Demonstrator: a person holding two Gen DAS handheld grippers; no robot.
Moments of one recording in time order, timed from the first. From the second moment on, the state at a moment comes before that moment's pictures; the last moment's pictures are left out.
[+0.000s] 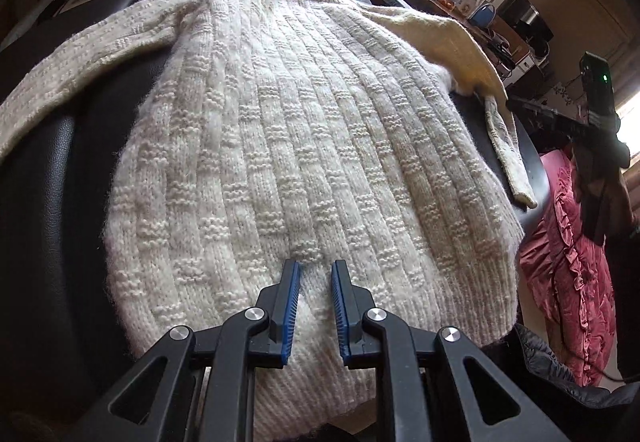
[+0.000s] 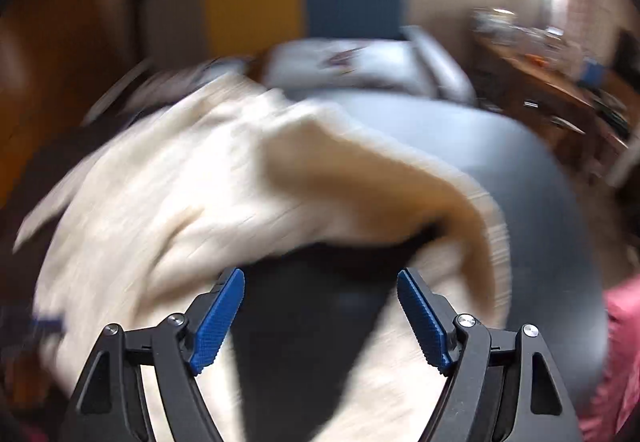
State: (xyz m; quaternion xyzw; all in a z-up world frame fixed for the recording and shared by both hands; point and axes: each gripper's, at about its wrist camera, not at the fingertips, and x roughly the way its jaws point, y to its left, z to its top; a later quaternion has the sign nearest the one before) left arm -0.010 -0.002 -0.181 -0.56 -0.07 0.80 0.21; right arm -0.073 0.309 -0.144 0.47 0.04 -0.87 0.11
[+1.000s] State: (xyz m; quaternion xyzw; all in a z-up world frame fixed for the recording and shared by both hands) left arm -0.023 -0.115 -0.147 -0.49 -0.16 0.85 0.13; right arm 0.003 0.275 -0.126 0.47 0.03 -0.88 0.09
